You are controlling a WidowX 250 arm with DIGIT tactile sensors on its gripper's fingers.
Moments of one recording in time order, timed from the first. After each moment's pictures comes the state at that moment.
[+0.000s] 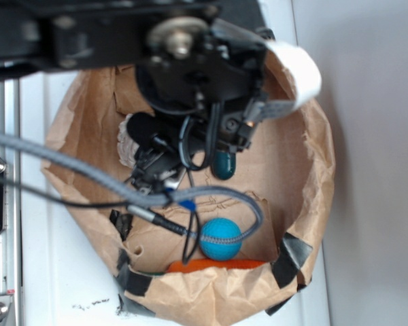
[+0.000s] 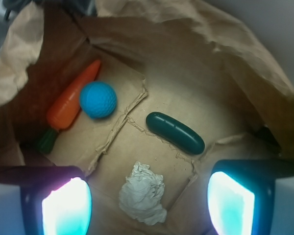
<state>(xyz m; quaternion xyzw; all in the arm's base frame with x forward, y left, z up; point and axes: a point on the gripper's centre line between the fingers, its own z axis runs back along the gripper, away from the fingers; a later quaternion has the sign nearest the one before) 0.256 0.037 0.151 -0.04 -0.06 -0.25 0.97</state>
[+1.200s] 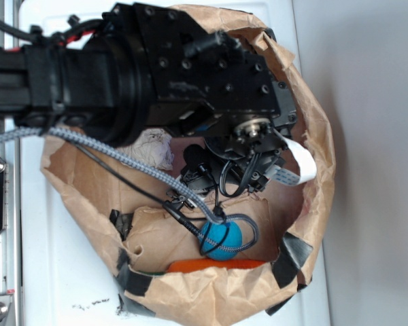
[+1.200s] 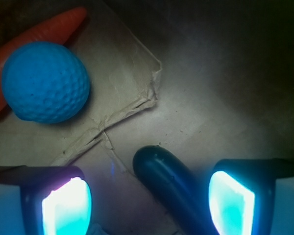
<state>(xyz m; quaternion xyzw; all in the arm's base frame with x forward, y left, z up) 0.290 0.008 0.057 -0.04 -0.05 -0.40 0.91</state>
